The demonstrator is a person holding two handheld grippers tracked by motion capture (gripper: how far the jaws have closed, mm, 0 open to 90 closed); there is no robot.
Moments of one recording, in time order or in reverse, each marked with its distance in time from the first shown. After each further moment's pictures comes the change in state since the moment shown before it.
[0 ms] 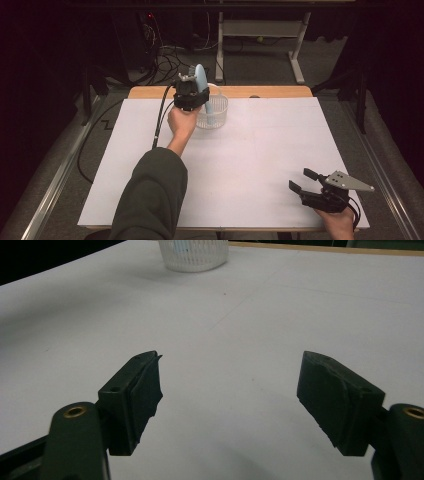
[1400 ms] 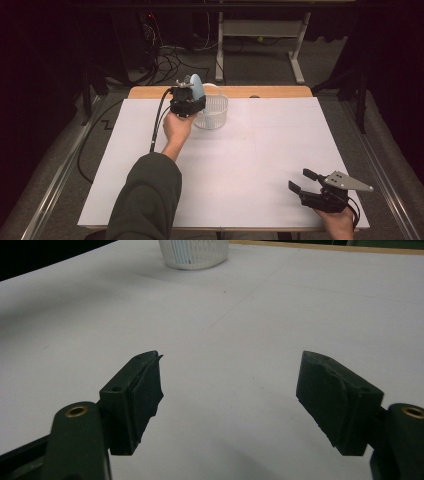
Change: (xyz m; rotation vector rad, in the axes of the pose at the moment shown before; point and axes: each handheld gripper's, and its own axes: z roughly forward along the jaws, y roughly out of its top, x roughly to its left) left arm 0.012 -0.016 -0.001 0.066 0.025 0.041; right arm 0.000 0.000 0.001 0.005 -0.003 -0.009
